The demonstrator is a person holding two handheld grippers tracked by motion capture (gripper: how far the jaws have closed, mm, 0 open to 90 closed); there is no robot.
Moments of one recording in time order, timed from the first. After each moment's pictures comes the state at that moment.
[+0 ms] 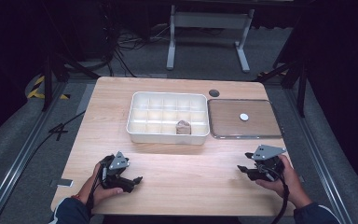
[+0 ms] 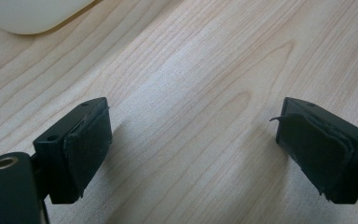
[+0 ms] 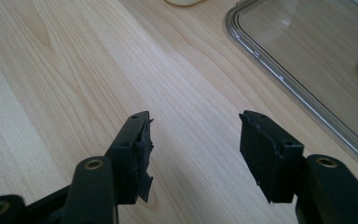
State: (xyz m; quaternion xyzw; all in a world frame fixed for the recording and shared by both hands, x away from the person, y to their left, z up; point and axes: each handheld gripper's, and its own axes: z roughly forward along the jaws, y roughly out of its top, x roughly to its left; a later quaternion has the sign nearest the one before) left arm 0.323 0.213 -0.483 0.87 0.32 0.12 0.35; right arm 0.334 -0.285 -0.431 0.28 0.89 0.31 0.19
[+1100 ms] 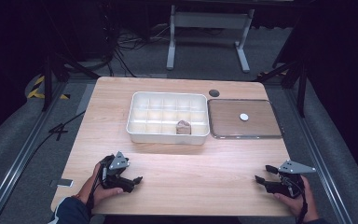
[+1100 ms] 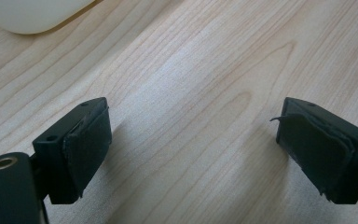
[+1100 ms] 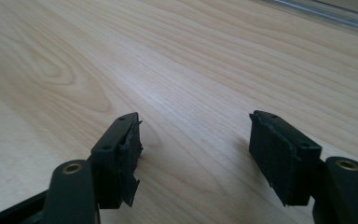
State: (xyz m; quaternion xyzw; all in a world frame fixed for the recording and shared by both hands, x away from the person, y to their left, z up) left arm 0.323 0.213 -0.483 0.87 0.33 0.12 0.35; right arm 0.303 -0.357 -0.486 0.41 0.81 0.38 0.18
